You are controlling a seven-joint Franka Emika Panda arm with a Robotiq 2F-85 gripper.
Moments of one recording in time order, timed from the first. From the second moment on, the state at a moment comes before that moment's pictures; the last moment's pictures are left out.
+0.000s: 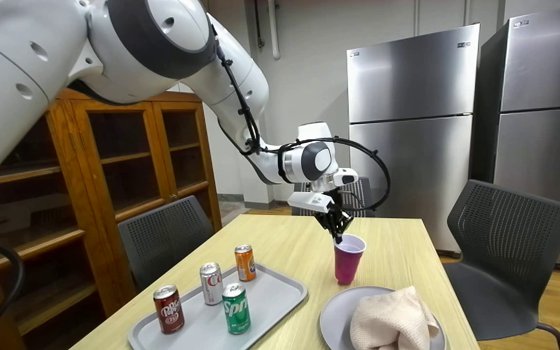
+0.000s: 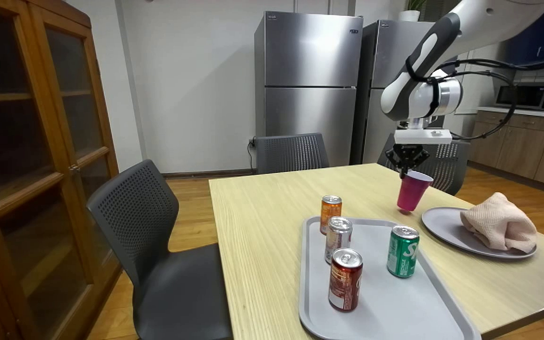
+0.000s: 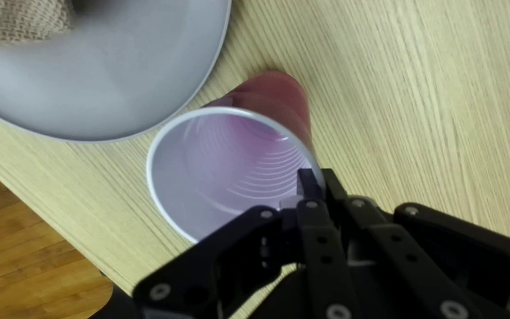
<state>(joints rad) -0.18 0.77 -0.18 -1.58 0.02 2.49 0.17</state>
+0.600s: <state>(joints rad) -0.18 0.76 -0.18 -1.55 0.02 2.49 0.15</state>
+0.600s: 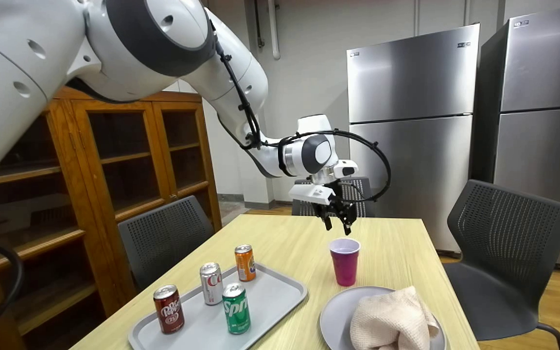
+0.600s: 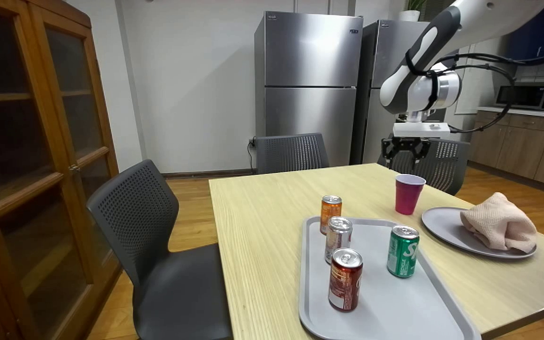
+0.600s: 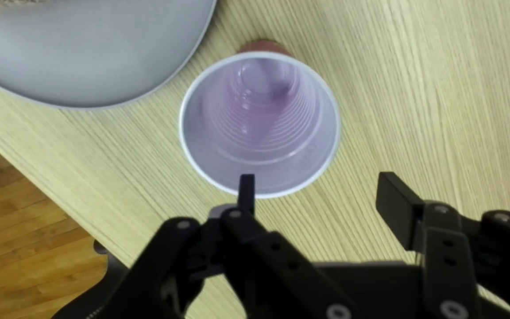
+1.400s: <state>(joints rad) -0.25 0.61 -0.18 -1.63 0.05 2.49 0.12</state>
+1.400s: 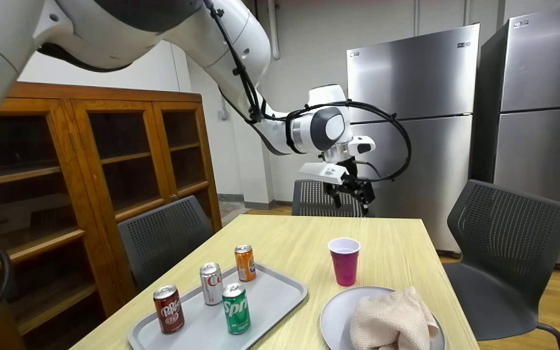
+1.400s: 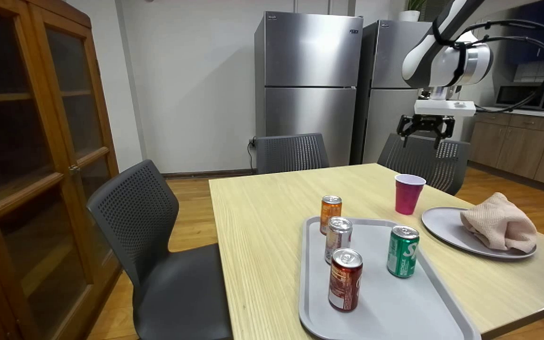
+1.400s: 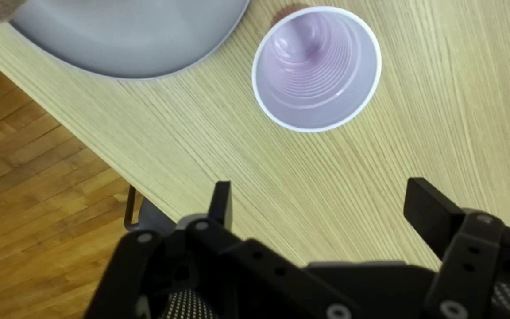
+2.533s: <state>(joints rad) -0.27 0.49 -0.30 -1.94 0.06 2.53 0.21</state>
